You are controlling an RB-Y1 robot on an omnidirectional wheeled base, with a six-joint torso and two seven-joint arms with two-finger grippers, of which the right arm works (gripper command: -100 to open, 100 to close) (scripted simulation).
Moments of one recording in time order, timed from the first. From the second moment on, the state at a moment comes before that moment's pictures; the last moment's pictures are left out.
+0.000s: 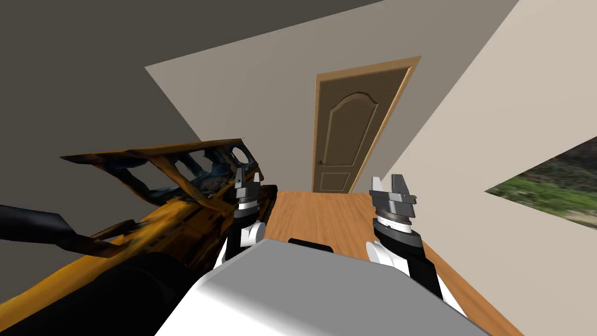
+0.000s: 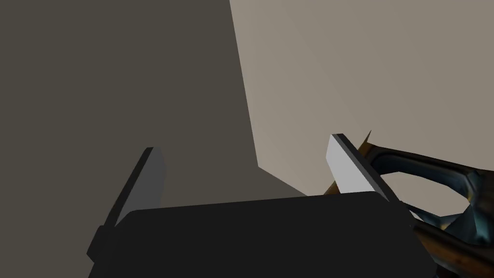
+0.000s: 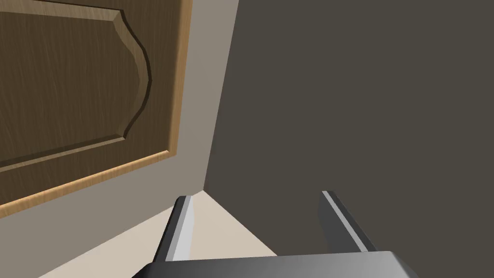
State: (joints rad) arm 0.51 -0.03 0.02 -2.28 -0.01 -0.59 0.03
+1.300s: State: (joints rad) arm 0.41 -0.08 0.00 -2.01 -0.04 -0.59 0.01
